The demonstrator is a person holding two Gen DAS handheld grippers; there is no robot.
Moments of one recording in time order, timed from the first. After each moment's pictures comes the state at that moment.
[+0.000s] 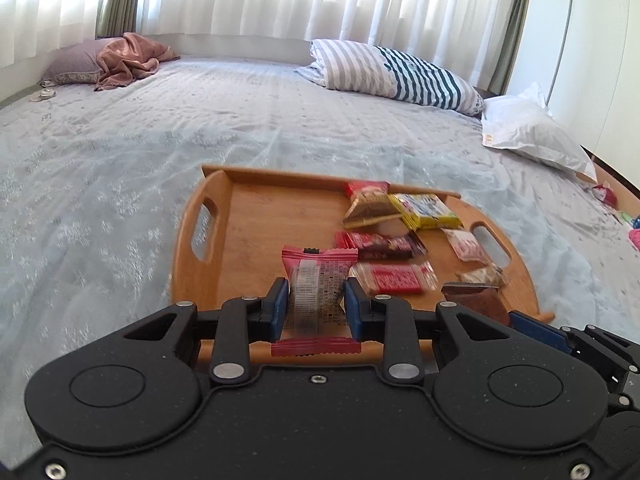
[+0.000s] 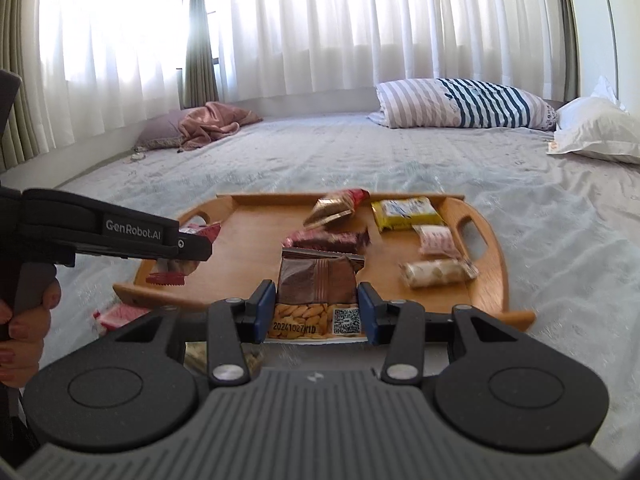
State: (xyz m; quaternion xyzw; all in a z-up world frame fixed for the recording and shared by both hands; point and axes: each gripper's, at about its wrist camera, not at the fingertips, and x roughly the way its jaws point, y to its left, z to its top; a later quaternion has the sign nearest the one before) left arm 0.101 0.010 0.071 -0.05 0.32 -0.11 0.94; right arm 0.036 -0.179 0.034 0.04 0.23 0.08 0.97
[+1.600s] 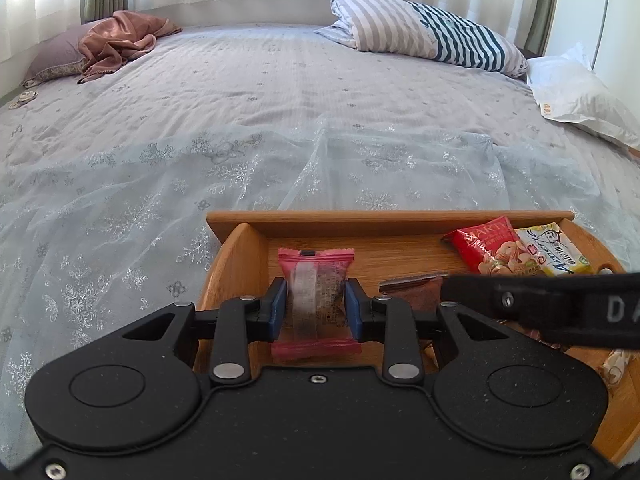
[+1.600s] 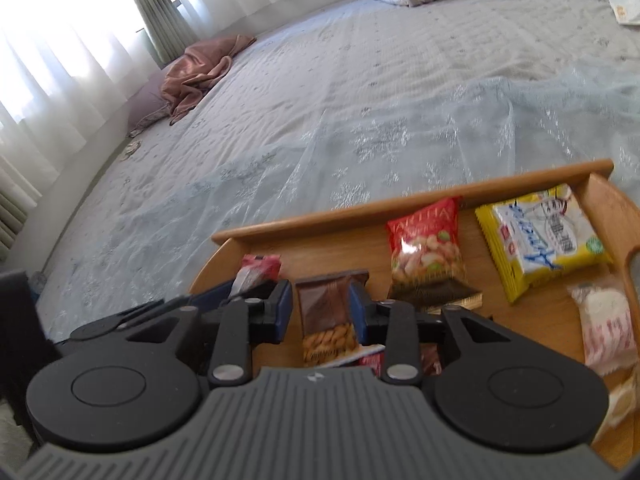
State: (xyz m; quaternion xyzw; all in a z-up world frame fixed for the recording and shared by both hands) left arm 0.301 0.018 0.023 0.00 0.37 -0.08 0.92; right arm 0.271 -0.160 0.033 0.19 0.42 0.13 0.88
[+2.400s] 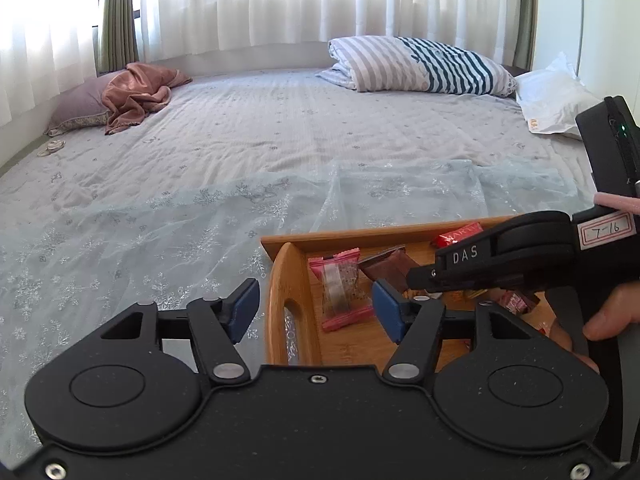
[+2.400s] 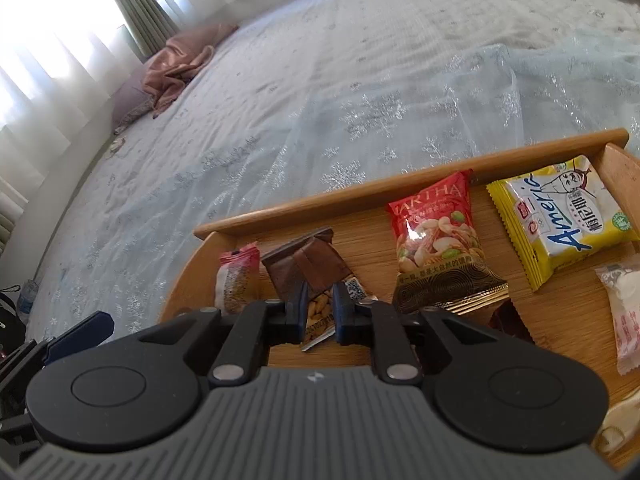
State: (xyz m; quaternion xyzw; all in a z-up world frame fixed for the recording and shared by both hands) left arm 0.214 0.045 0.080 0.03 0.31 -0.08 0.95; right arm 0.287 -0.149 0.013 0.20 0.43 0.11 0.87
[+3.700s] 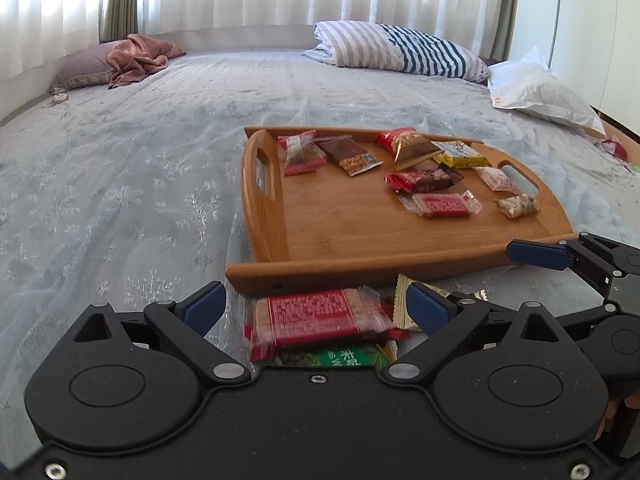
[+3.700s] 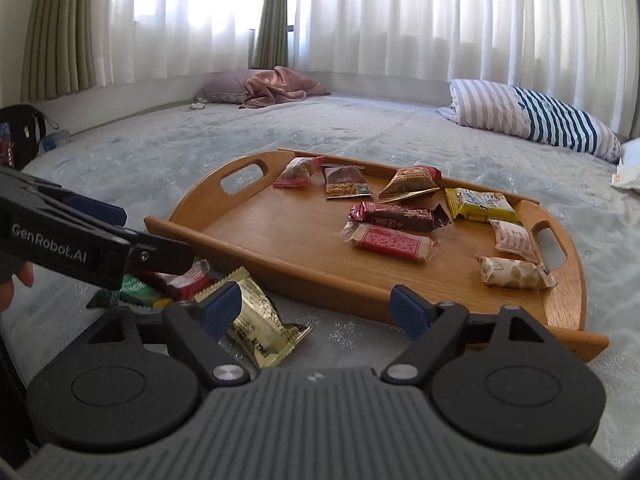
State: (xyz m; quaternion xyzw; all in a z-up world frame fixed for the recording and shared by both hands) left arm 0.053 0.053 0.035 0.00 0.34 -0.10 0.94; right arm 0.050 -0.146 -0.004 -0.06 0.25 0.17 0.95
